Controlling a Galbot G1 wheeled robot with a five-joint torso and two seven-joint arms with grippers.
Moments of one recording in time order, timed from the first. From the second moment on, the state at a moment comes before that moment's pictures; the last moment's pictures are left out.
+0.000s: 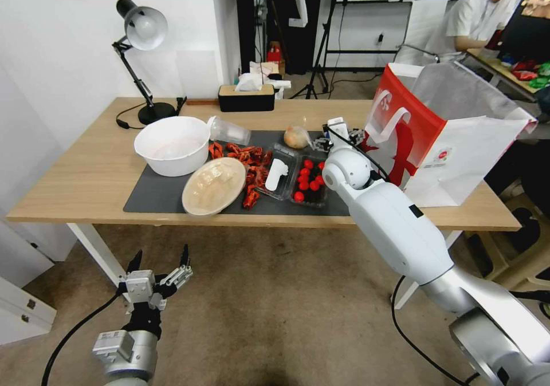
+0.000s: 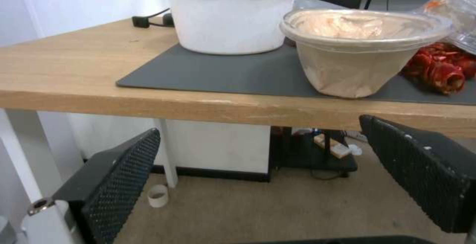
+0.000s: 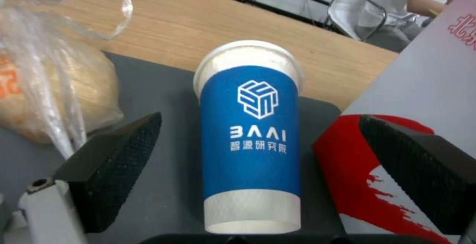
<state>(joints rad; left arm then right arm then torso) 1.83 -1.53 -0.63 -2.18 -0.19 -0.07 -0.02 -0.39 1.23 -0.11 1.39 0.57 -0.69 0.62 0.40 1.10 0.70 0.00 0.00</state>
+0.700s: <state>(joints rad) 1.84 -1.53 -0.64 -2.19 -0.19 -0.07 -0.02 -0.31 1.23 -0.12 1.28 0.66 -0.73 0.53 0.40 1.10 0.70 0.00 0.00</state>
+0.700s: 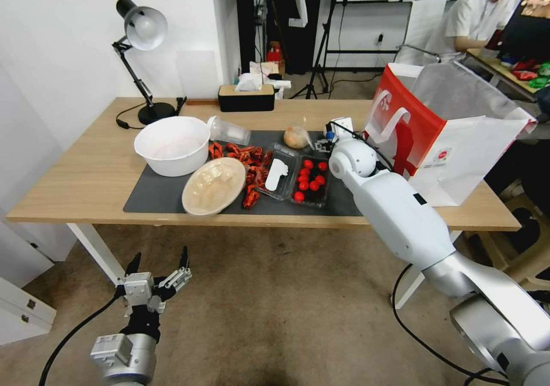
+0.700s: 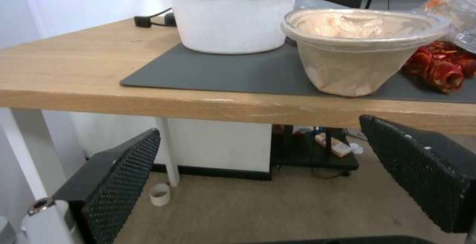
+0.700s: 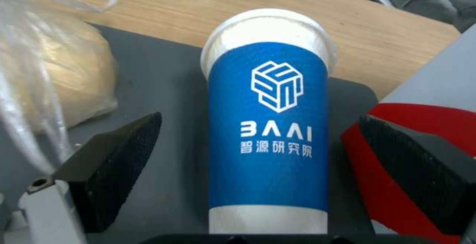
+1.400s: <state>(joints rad) 1.83 -1.52 -0.64 -2.17 -0.19 -0.07 -0.02 -0.27 1.28 -0.12 1.12 0.68 -0.74 0.51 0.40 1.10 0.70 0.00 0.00</state>
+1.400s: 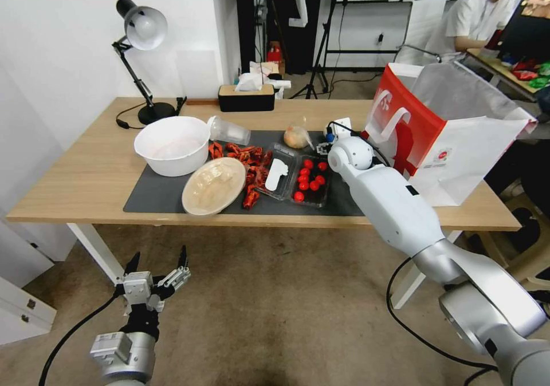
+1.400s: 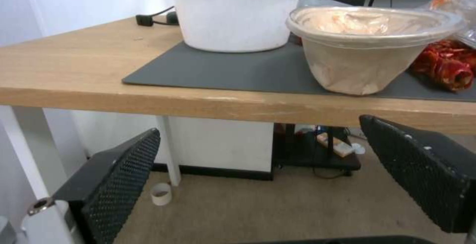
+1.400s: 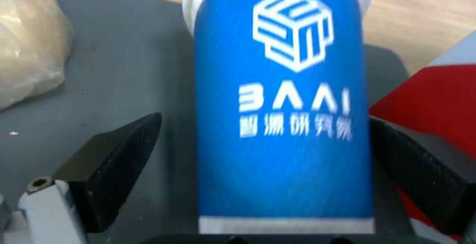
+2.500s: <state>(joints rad) 1.84 -1.52 -0.63 -2.19 -0.19 -0.07 -0.03 -0.37 1.22 -0.05 1.40 0.69 -0.73 0.58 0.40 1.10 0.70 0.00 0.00</state>
